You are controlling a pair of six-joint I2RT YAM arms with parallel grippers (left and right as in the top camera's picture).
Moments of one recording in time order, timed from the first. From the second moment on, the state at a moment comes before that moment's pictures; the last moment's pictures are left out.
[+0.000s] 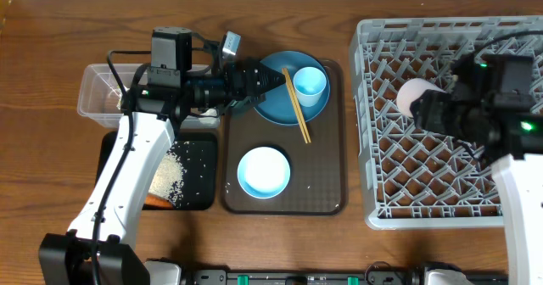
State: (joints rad) left arm -0.15 1.51 1.22 -0.50 1.06 -0.67; right arm -0.05 1.30 1.28 -1.01 -0.18 0.20
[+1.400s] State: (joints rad) left arm -0.15 1.51 1.22 -0.50 1.06 -0.67; right arm 0.06 1.40 1.26 -1.22 -0.10 0.19
